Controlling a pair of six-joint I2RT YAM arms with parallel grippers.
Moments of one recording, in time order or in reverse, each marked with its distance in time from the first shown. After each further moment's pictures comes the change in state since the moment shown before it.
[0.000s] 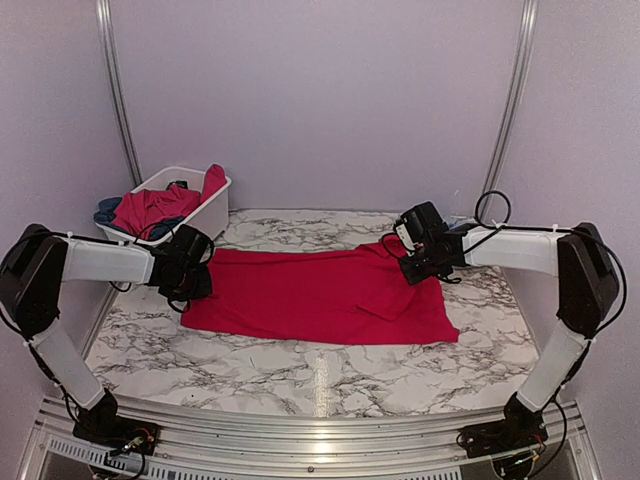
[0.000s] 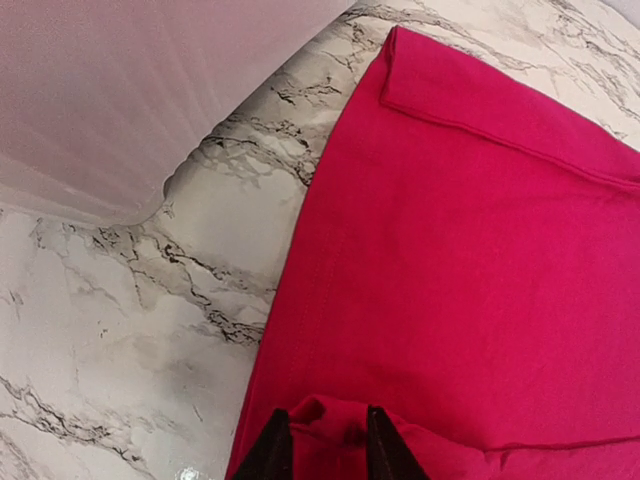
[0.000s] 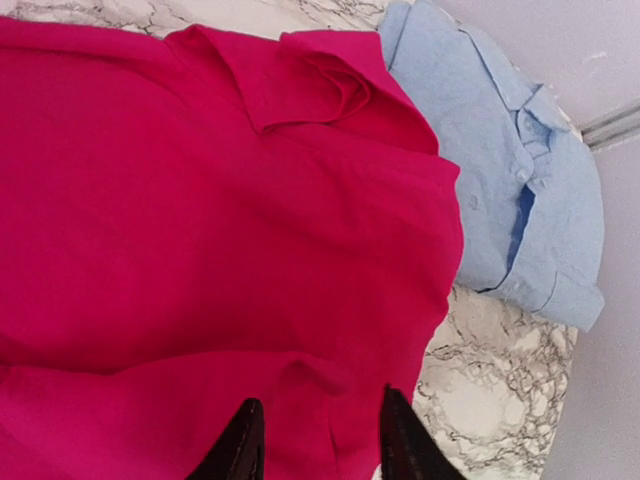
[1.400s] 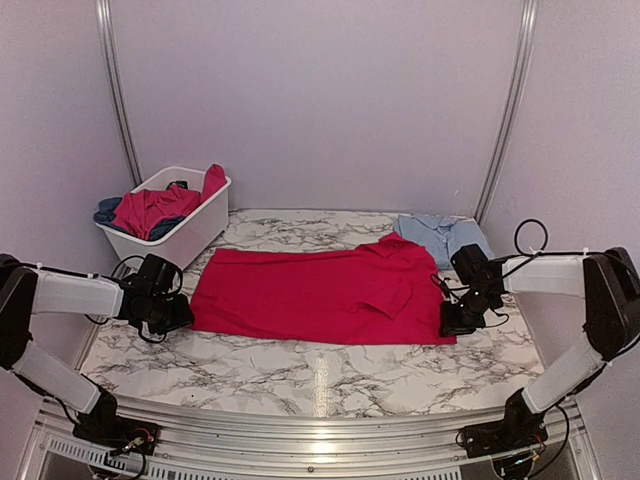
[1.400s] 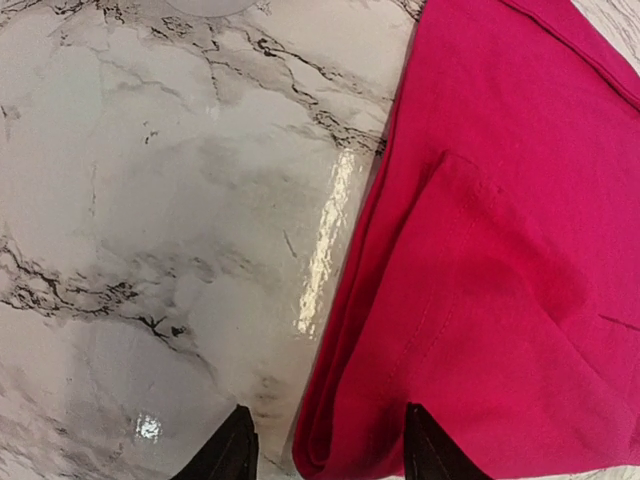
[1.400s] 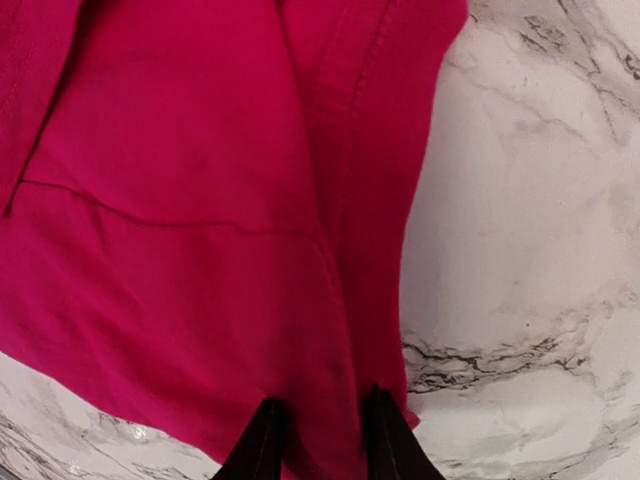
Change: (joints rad) left arm 0.094 -0.241 -0.343 0.092 0.215 -0.028; right arm -0.246 -0.216 -0.365 -0.221 -0.465 0.266
